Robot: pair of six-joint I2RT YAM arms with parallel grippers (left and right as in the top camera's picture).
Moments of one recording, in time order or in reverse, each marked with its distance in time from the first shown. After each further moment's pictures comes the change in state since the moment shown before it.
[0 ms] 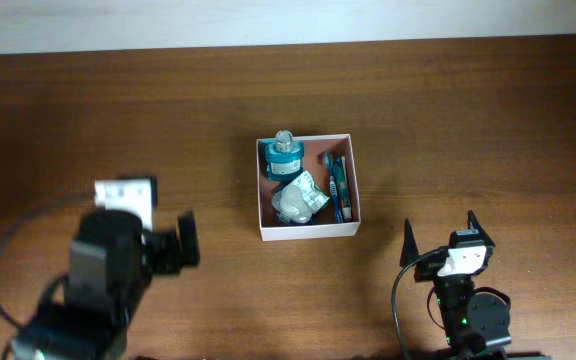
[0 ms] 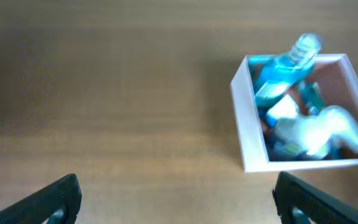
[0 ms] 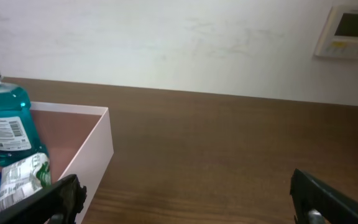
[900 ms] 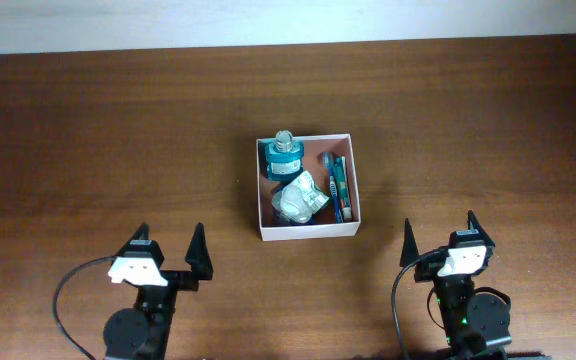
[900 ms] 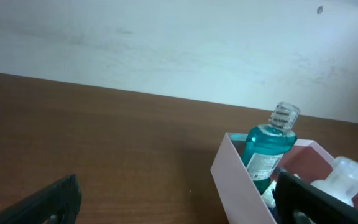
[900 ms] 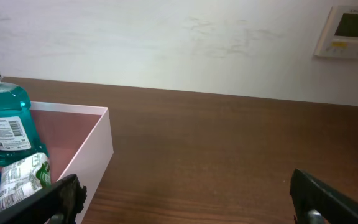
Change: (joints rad) left arm 0.105 -0.665 -0.953 0.957 0.117 0.000; right arm 0.000 0.000 0.000 0.000 0.000 -0.001
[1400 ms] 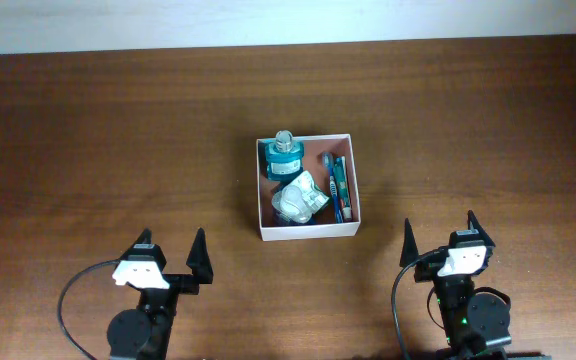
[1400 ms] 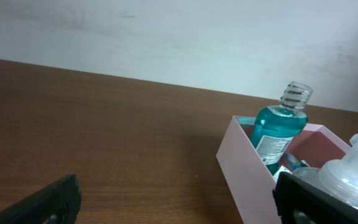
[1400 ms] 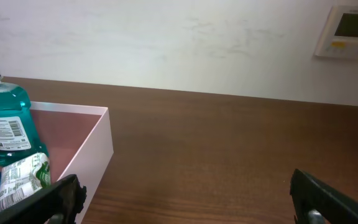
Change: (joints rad) left arm 0.054 -0.080 -0.082 -0.022 0.064 0.006; right arm 0.000 0.000 0.000 0.000 0.000 0.000
